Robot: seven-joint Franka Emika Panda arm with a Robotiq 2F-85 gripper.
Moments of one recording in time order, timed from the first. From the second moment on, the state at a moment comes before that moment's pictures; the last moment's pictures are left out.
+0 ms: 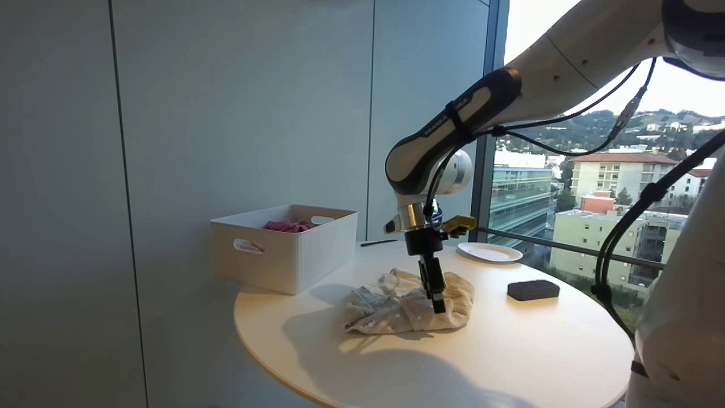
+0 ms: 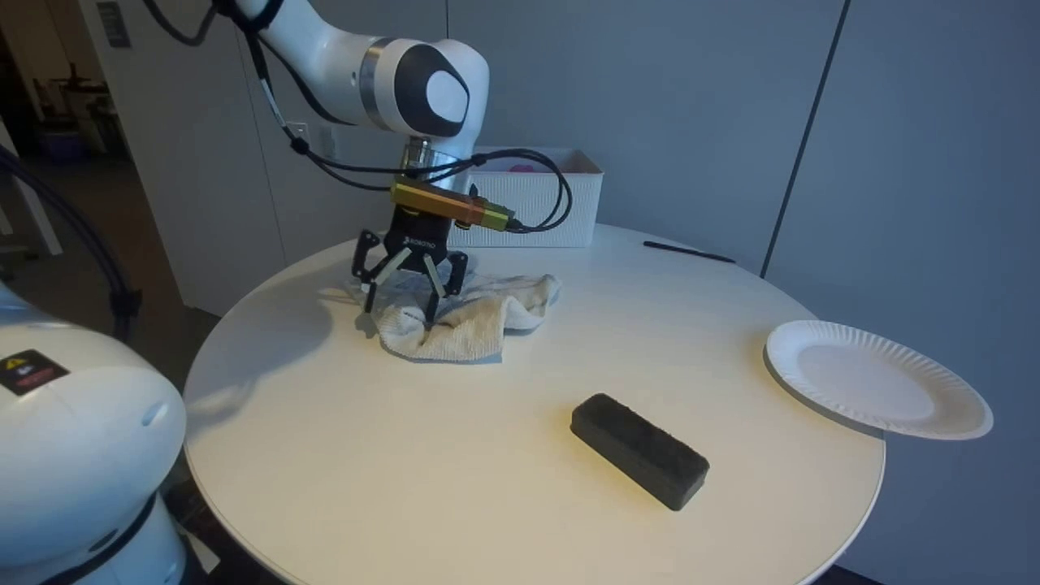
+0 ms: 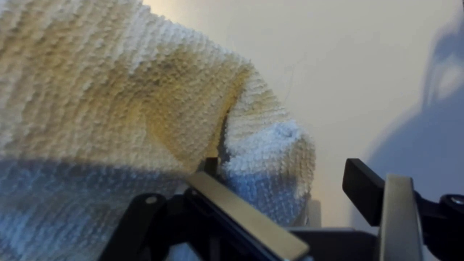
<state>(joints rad) 0.02 -0.20 -0.12 -2.42 0.01 1.83 -0.87</state>
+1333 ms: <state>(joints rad) 0.02 -0.40 -0.07 -2.35 -0.23 2.00 -0.87</state>
